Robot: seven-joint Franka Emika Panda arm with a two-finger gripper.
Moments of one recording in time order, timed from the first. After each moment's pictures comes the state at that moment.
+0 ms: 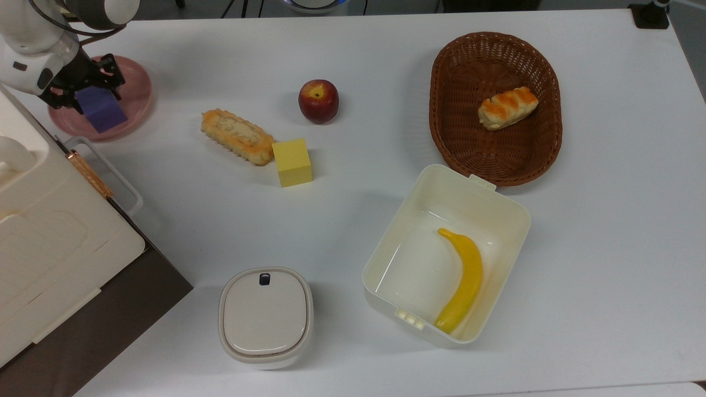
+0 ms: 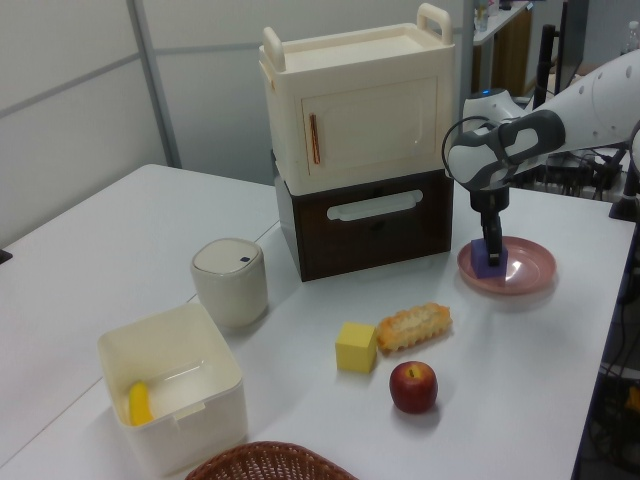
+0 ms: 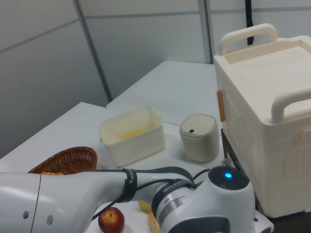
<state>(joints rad) -0.60 0.38 -0.03 -1.78 -0.09 2.09 -1.04</state>
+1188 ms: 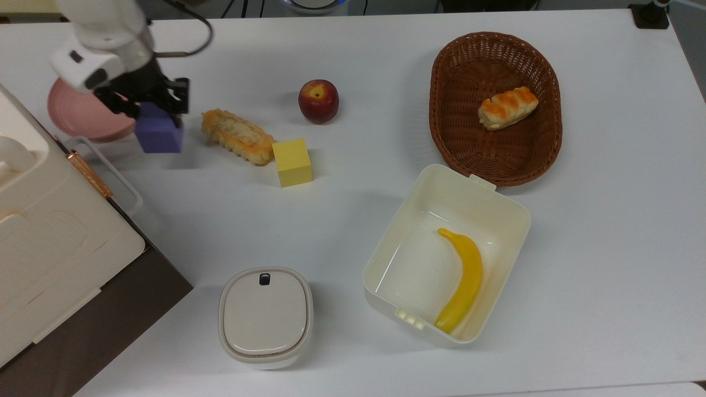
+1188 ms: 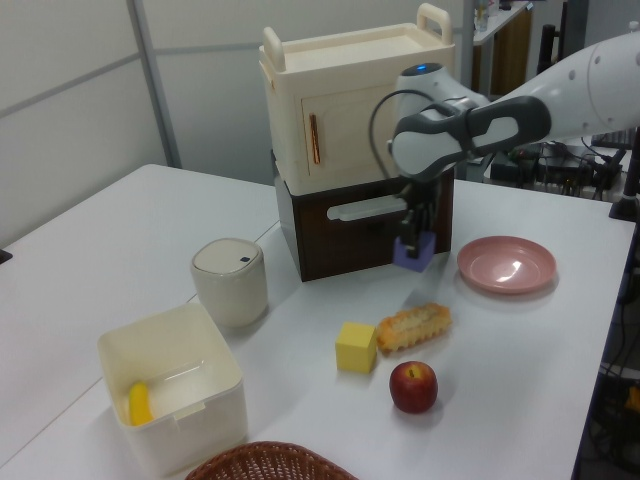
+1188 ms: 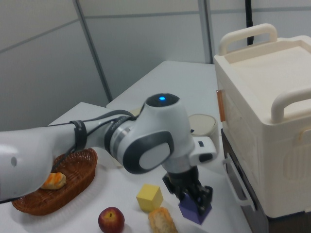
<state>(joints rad) -0.45 0.25 0.13 -1.77 -0.09 2.05 -0.32</state>
